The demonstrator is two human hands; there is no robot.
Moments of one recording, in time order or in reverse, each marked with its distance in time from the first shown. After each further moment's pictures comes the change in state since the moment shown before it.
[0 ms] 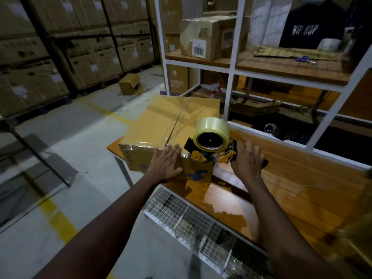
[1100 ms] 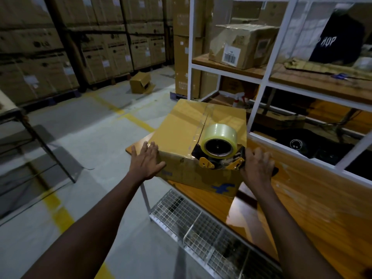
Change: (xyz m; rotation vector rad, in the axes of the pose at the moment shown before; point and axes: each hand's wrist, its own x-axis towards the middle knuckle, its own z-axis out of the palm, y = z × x) left_hand -0.028 -0.161 0.022 -0.104 0.060 -0.320; right_hand 0.022 -0.087 0.021 -0.119 0.071 -0.071
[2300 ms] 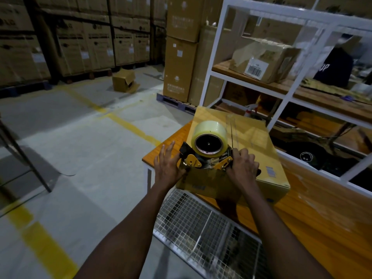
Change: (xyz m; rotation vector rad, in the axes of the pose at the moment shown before) left_hand 0.048 -0.084 0.057 -0.600 0.320 0.108; right_hand 0.018 -0.212 0.016 -0.021 -0.080 0.033
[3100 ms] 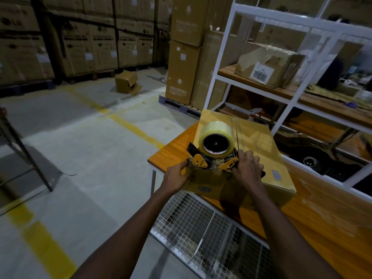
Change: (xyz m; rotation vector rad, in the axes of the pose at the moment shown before) left_hand -0.019 0.012 -0.028 -0.487 -0.233 -0.157; right_hand 0.003 -0.007 -0.002 0.022 -0.046 0.006
